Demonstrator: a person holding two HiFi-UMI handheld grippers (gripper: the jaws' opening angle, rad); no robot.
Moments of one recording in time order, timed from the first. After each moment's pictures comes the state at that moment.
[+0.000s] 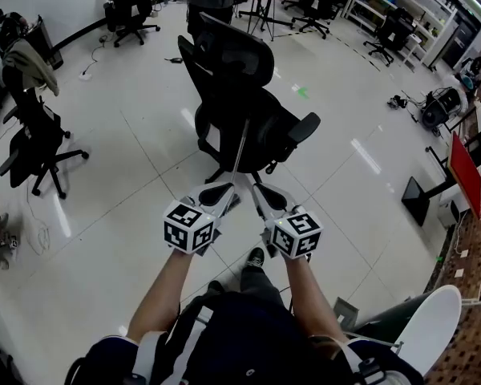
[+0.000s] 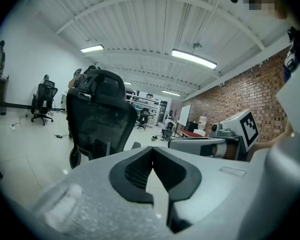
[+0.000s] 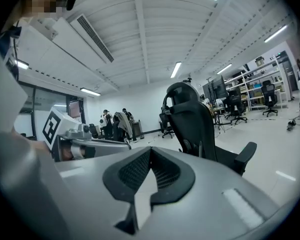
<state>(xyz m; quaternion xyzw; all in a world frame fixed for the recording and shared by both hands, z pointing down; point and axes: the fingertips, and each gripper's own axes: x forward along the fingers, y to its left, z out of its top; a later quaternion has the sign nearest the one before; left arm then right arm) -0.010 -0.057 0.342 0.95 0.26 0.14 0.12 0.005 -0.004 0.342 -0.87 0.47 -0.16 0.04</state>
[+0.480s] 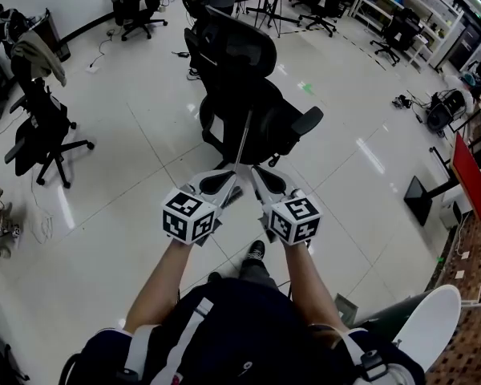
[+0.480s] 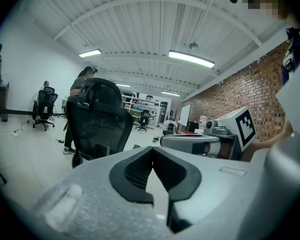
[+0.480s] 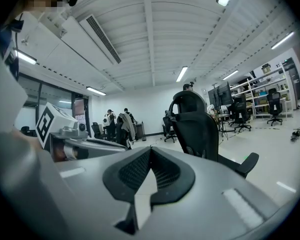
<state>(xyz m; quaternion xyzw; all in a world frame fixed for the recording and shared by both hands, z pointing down) -0.025 -0.049 0.311 0.96 0.25 0.13 0.10 0.000 -0.011 0.308 -0.86 0.49 -0.13 0.01</state>
